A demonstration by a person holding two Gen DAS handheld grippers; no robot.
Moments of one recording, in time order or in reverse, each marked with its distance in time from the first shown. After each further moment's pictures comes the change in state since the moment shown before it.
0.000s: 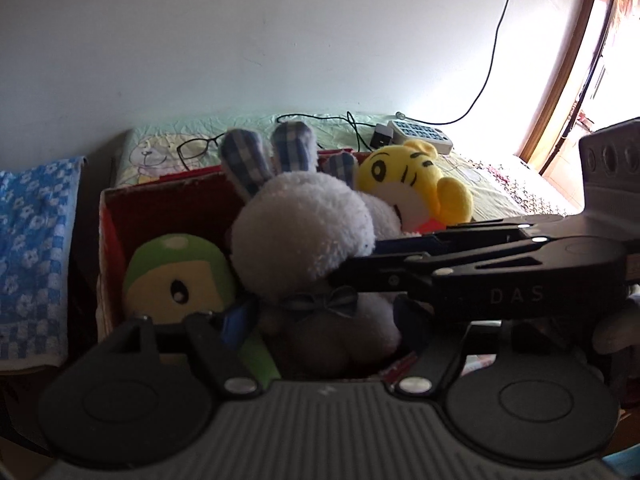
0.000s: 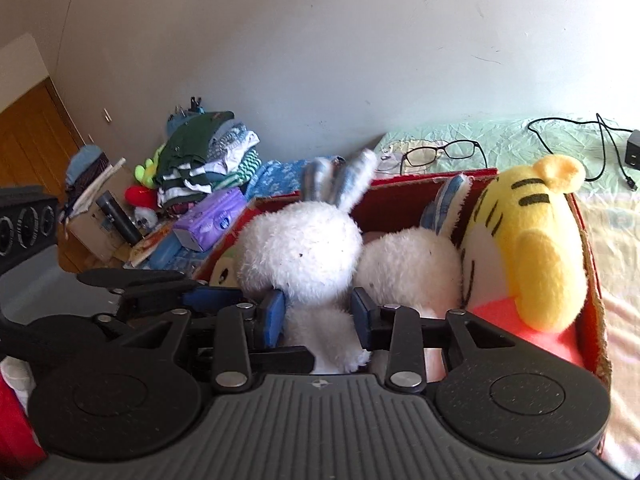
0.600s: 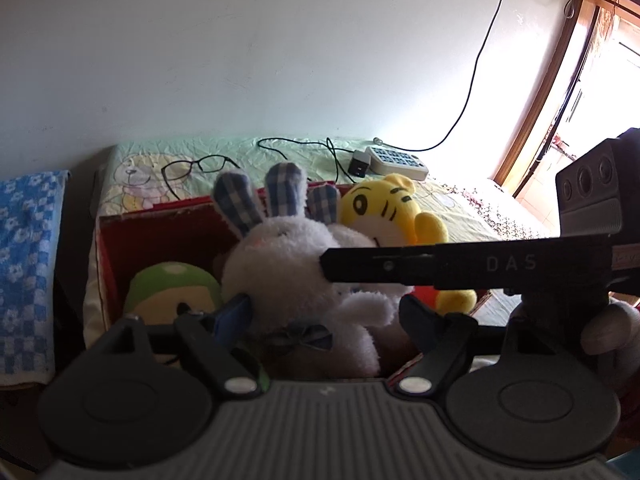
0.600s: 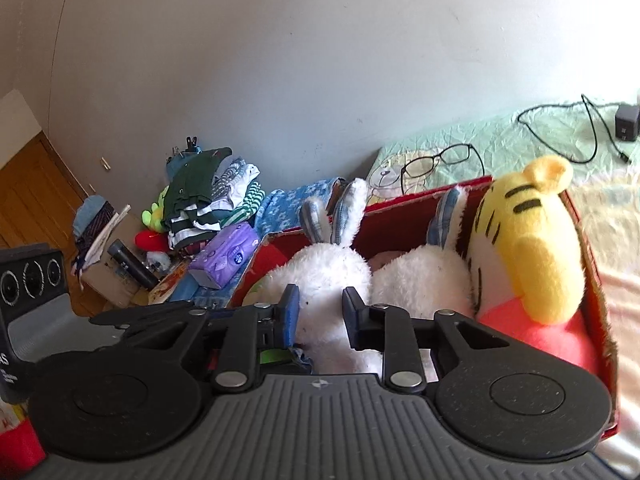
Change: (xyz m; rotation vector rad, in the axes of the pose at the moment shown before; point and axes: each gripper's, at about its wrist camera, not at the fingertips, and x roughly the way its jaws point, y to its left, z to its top) left arm -0.005 0.014 0.015 -0.018 -0.051 -0.068; right arm -0.002 -0.006 0.011 0.211 -0.060 0.077
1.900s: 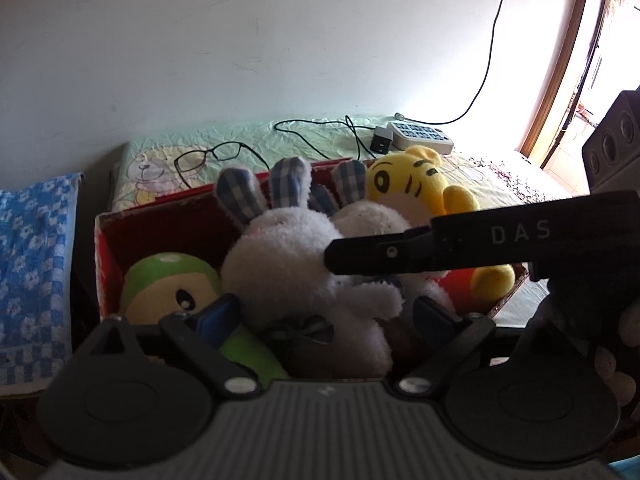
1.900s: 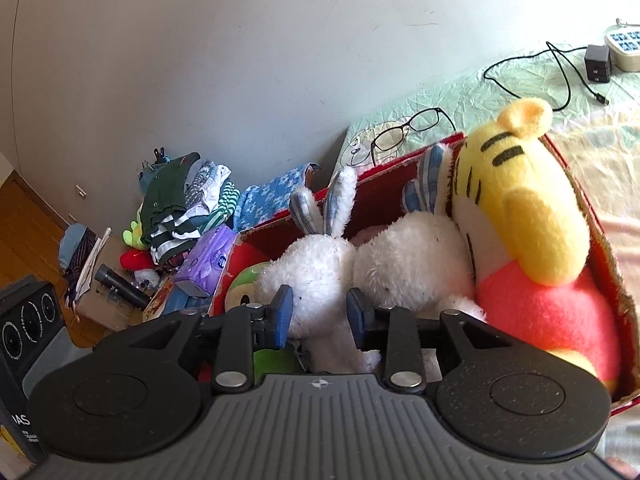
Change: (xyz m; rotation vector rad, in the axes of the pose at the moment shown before) left arm 0.017 -0.008 -0.003 0.050 0.050 0.105; right arm -0.002 -0.005 0.000 0.081 0.020 -0.087
